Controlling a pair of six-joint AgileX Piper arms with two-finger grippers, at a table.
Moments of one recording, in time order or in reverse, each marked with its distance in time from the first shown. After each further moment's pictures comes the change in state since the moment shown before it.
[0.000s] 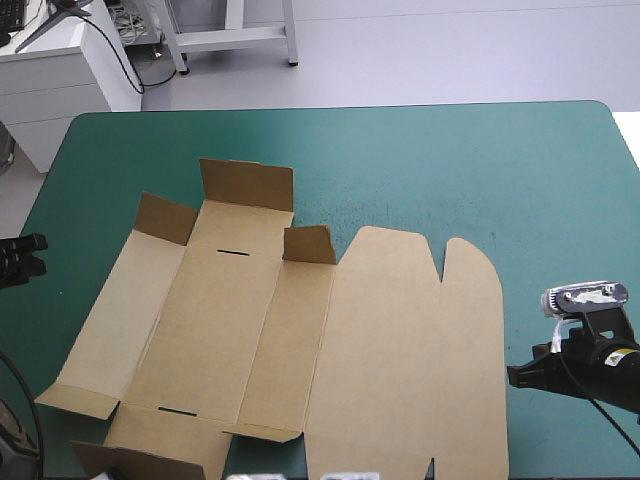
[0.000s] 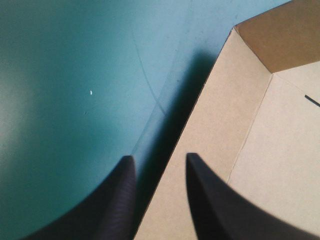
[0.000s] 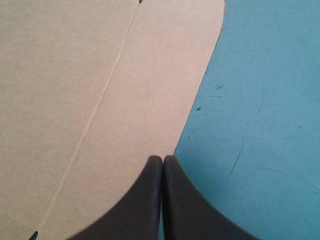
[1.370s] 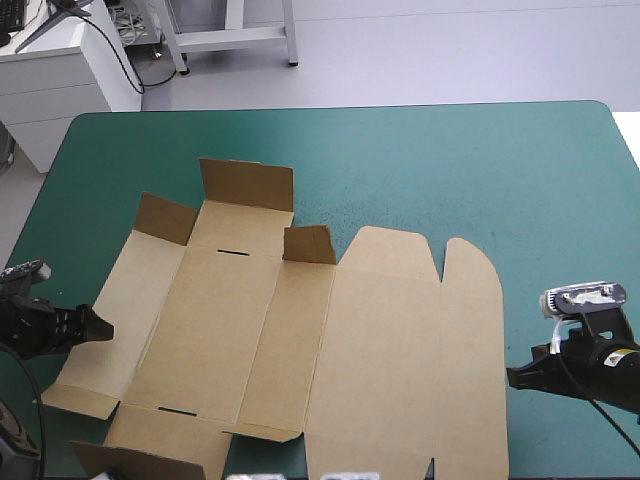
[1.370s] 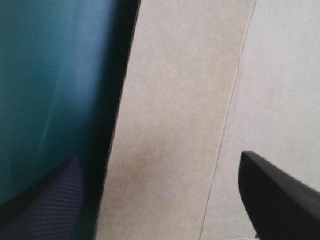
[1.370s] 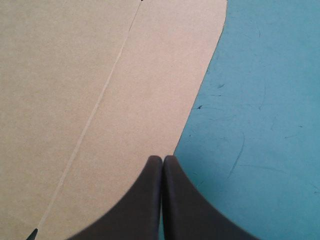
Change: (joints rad) left arm 0.000 0.000 0.381 -0.016 -0.031 0.367; right arm 0.004 0.000 0.001 -0.002 0.003 -0.004
